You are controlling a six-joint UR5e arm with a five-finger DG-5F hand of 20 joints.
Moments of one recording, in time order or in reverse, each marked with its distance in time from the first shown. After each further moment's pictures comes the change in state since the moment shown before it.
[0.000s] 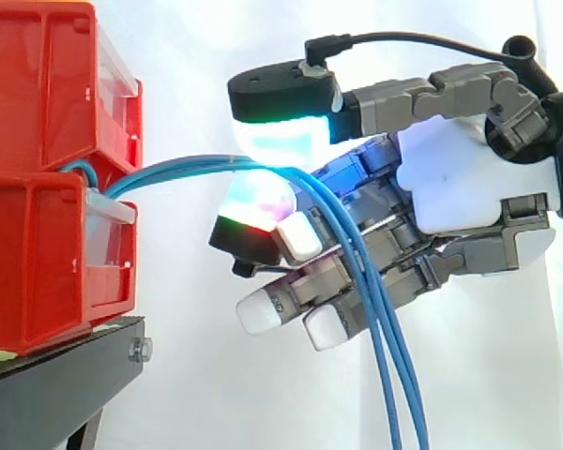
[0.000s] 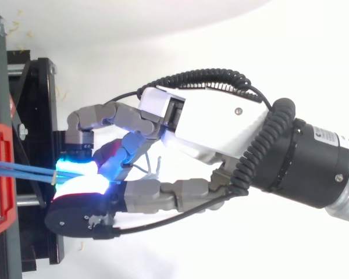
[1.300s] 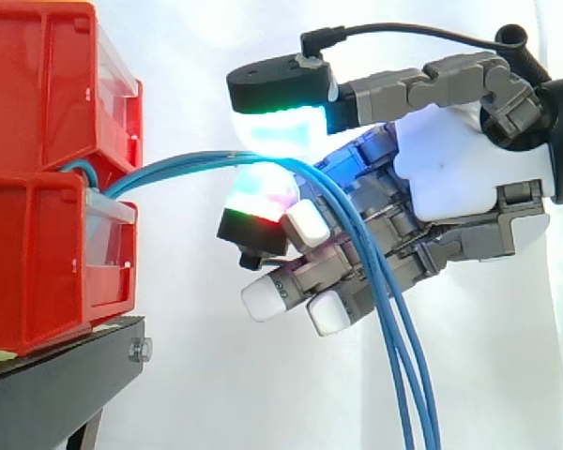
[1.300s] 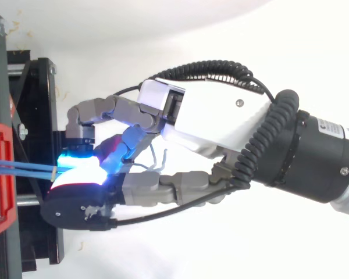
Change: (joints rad) arm -0.010 0.000 0.027 -0.039 -0.018 -0.005
